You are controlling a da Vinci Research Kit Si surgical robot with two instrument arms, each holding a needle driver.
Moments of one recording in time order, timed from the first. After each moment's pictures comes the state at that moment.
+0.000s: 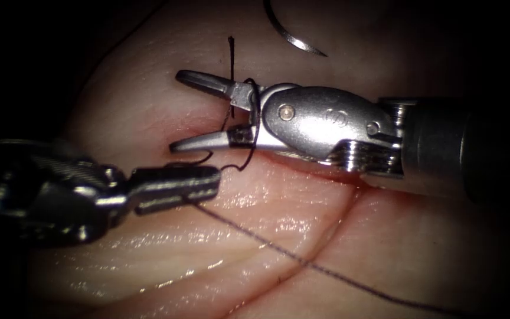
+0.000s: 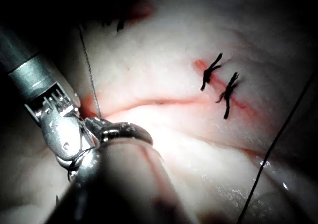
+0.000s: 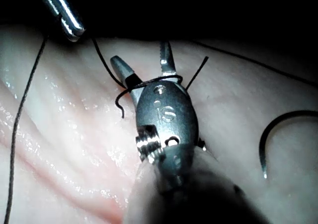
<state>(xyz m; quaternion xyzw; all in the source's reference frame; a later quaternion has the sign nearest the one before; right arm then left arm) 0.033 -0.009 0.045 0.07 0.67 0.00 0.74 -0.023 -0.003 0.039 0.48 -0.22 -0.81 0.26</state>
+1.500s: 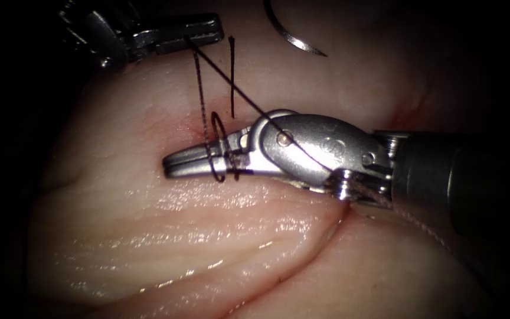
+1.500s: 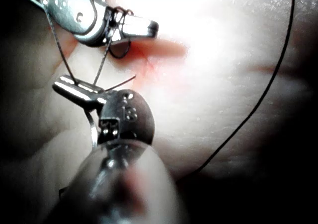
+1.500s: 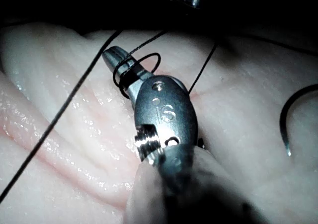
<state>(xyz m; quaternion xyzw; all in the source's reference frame) 0.033 -0.011 0.045 0.18 0.72 -0.06 0.67 -0.021 0.008 0.053 0.69 -0.29 -0.63 0.21</state>
